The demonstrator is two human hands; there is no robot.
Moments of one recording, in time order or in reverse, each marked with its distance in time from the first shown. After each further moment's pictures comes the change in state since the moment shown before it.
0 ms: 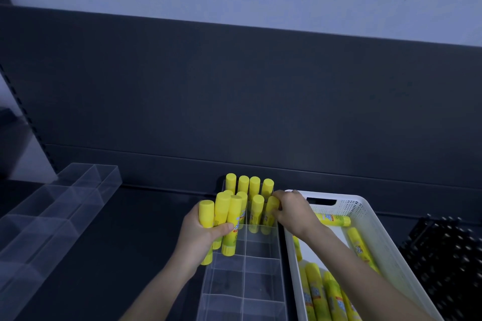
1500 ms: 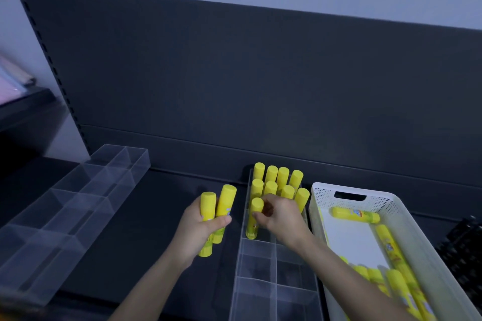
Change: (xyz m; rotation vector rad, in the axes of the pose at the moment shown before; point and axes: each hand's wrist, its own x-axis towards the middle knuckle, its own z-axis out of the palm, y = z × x) left_hand -0.004 -0.019 -0.059 -0.053 -0.070 0.009; right_hand -0.030 -0.080 0.028 0.314 0.006 -0.121
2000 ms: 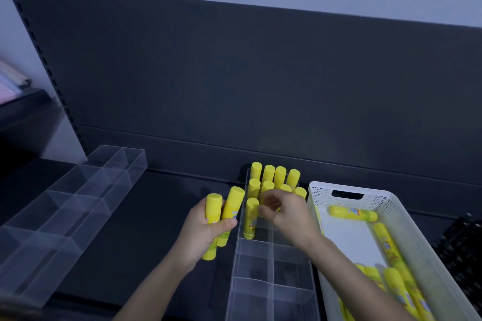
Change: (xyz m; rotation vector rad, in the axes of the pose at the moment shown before) left_hand -0.004 0.005 0.012 0.080 -0.029 0.044; right_hand -0.009 -0.008 -0.023 0.086 0.060 0.013
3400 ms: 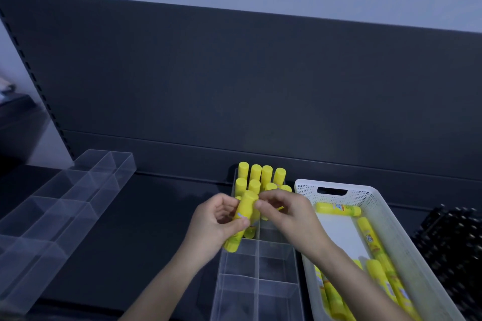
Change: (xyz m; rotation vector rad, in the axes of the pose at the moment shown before) left_hand -0.005 0.015 0.034 0.033 -0.025 0.229; right_hand -0.030 -0.007 -0.032 0.227 0.045 -0.059
